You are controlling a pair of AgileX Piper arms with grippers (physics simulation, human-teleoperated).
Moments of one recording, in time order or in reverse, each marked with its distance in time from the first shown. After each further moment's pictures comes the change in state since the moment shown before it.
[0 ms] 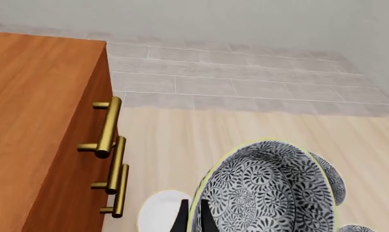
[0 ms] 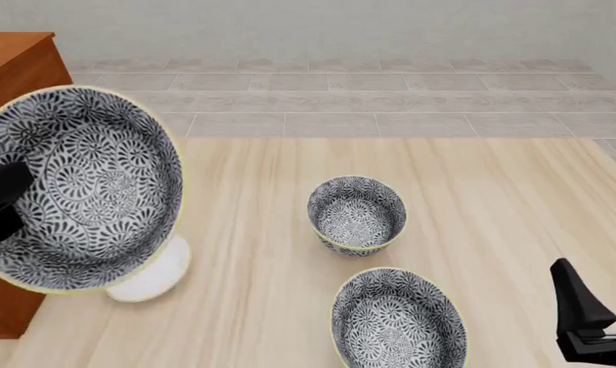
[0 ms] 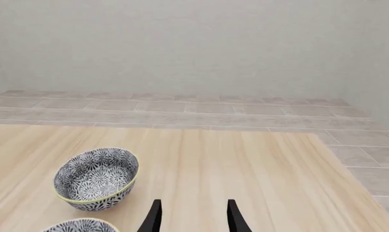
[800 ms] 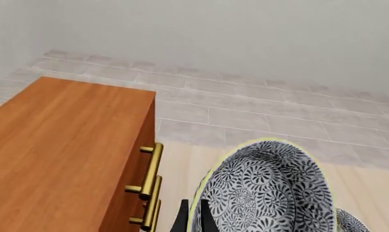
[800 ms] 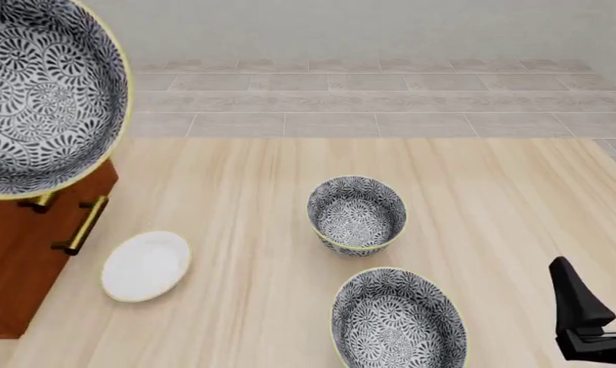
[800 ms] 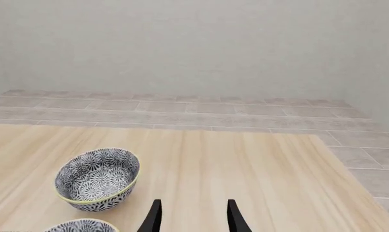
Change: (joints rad) left arm 0.181 0.145 -0.262 0.023 0.022; right arm 0.006 0.019 -0.001 -0.019 -0.002
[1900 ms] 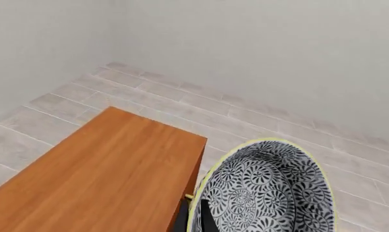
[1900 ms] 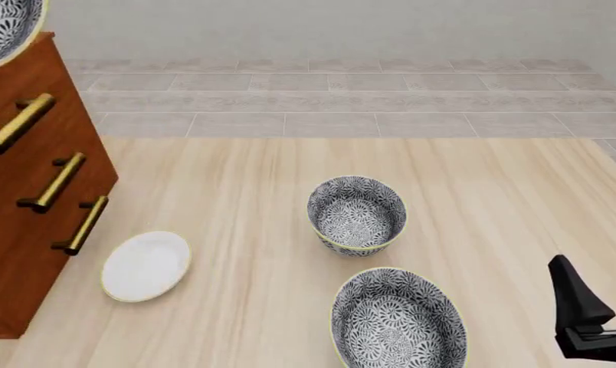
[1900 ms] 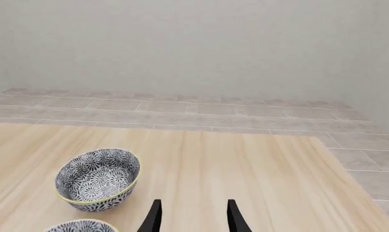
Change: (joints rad) left arm 0.243 0.247 -0.293 -0.012 -0.048; right arm 0.005 0.017 -0.007 -0.011 -0.009
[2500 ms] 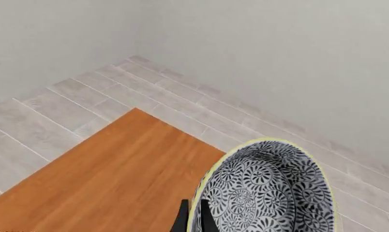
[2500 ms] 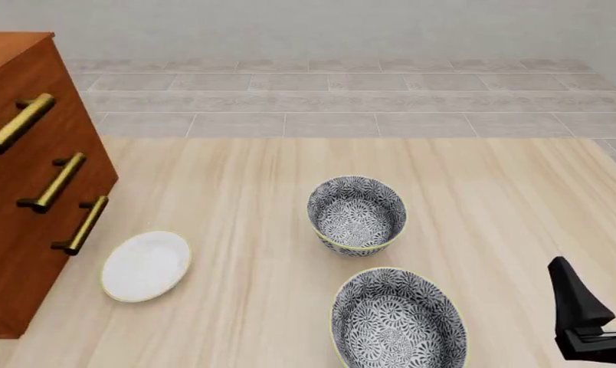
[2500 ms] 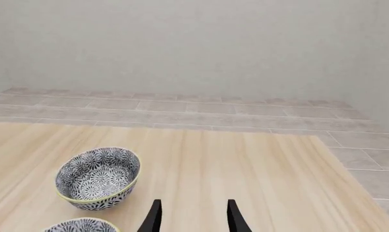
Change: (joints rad) left arm 0.114 0.112 -0.115 0.024 -0.085; right arm 0.000 -0.012 0.003 0.012 0.002
